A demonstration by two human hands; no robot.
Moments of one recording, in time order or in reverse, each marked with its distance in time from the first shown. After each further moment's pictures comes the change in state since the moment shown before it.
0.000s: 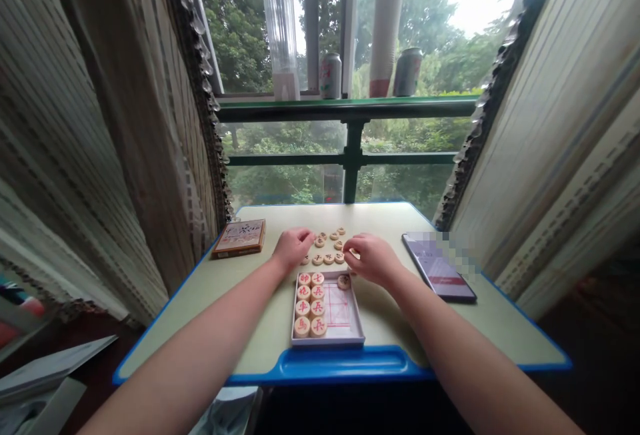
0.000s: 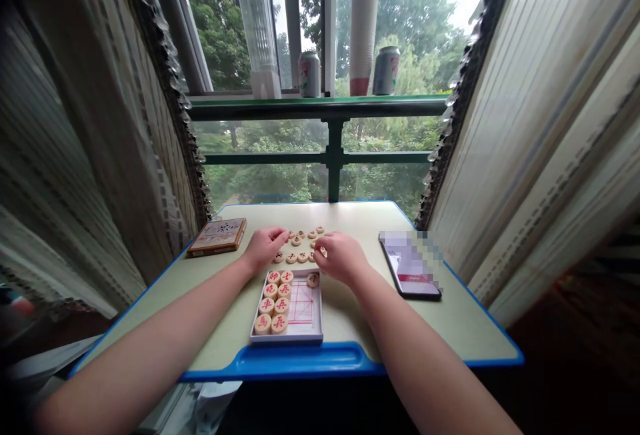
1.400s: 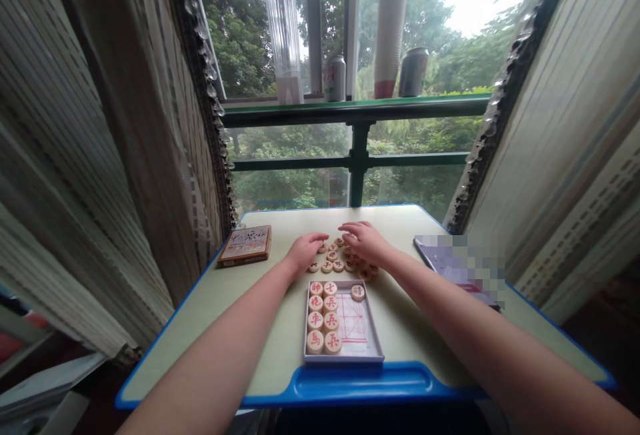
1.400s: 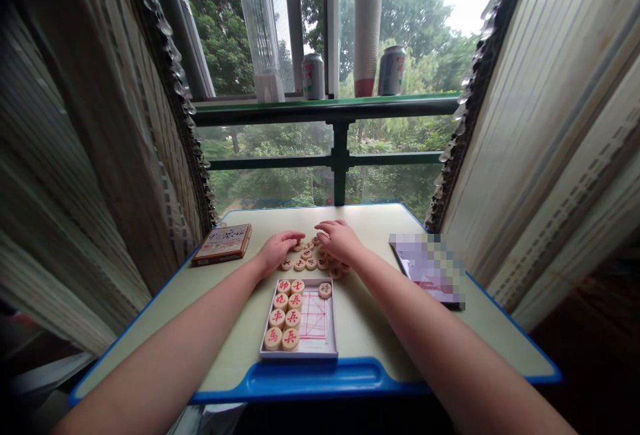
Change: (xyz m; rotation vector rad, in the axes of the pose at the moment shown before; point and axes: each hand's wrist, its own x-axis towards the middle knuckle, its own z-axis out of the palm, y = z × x) left_hand 0.012 -0.008 0.015 -0.398 -0.193 -0.205; right_hand 0.055 0.021 0.032 0.065 -0.039 0.118
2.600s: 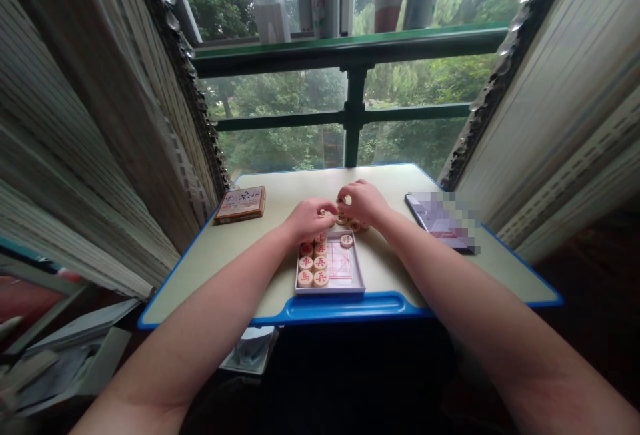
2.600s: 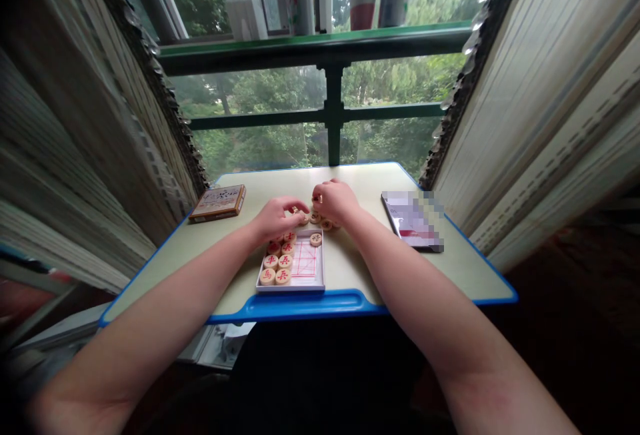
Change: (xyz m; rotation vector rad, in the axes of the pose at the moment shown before) left_hand -0.047 0.050 0.009 0.456 -0.136 0.366; right_hand -0.017 -0.007 -0.013 -0.223 -0.010 -0.088
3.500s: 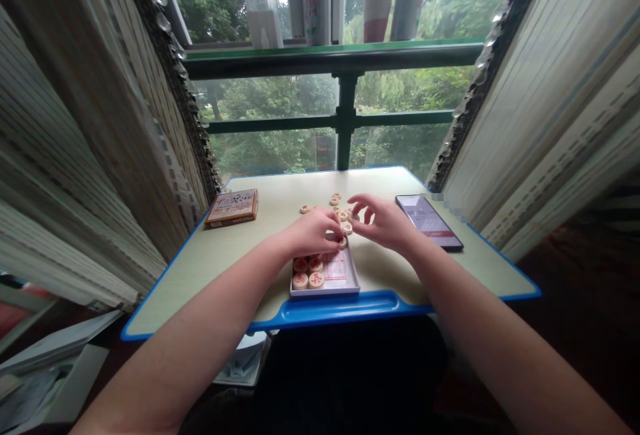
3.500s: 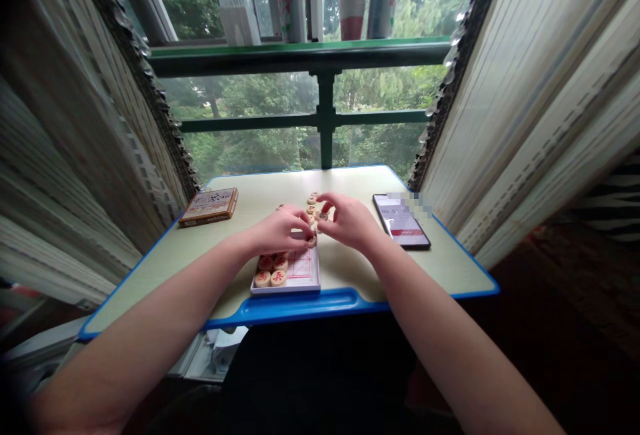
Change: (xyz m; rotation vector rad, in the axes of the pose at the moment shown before) left_hand -0.007 0.019 0.001 0.125 -0.299 0.239; right_hand -0.070 -0.013 -0.048 0.383 0.041 0.075
